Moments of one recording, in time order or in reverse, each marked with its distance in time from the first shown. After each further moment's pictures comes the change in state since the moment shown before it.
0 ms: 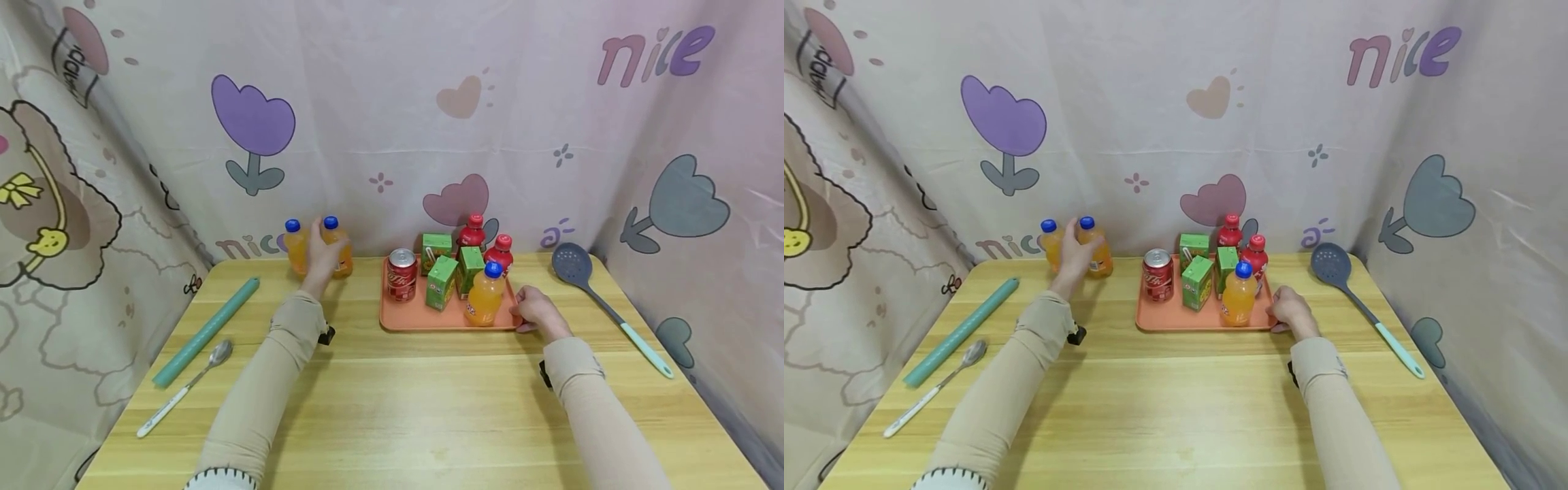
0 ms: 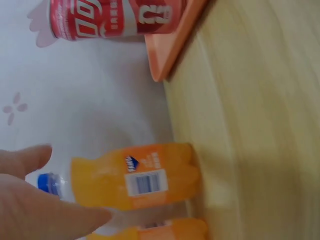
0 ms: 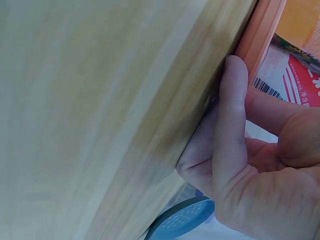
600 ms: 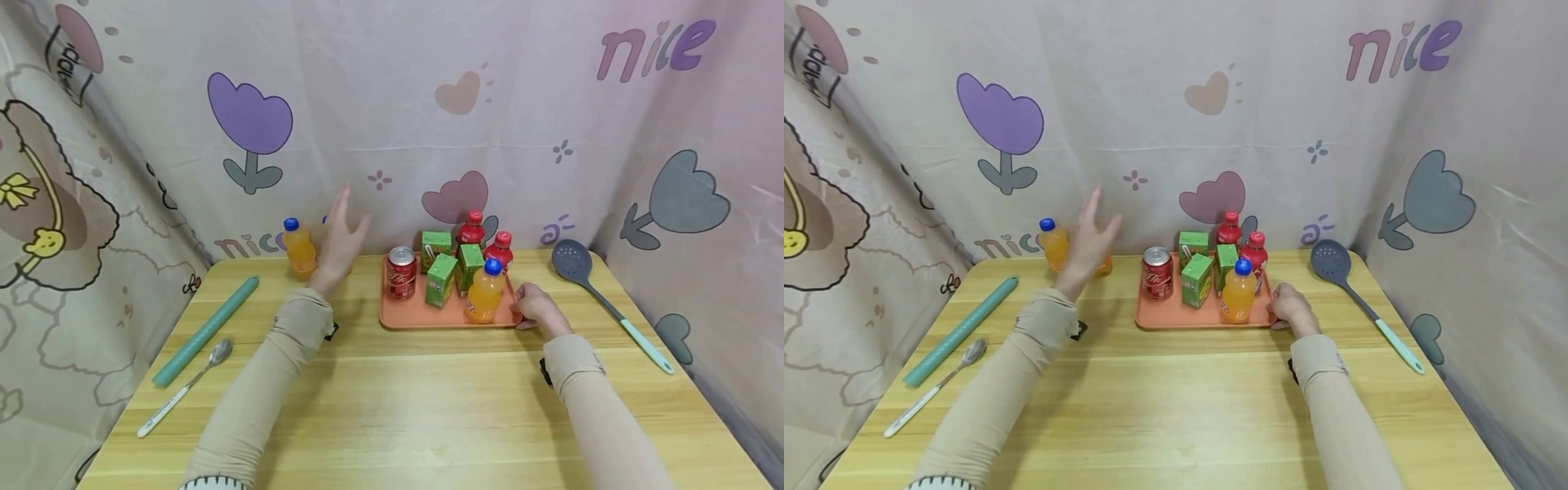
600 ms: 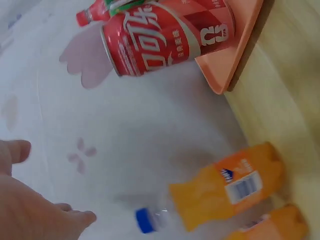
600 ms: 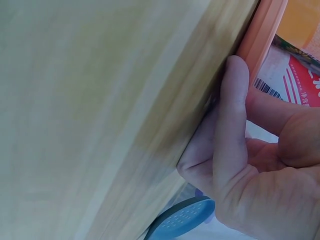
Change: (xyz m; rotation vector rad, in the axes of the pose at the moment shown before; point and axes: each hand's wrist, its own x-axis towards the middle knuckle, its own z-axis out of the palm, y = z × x) left_hand -0.032 0.057 0.019 0.185 -0.068 0.420; right_hand -0.003 -0.004 -0.002 -0.009 -0.005 0.010
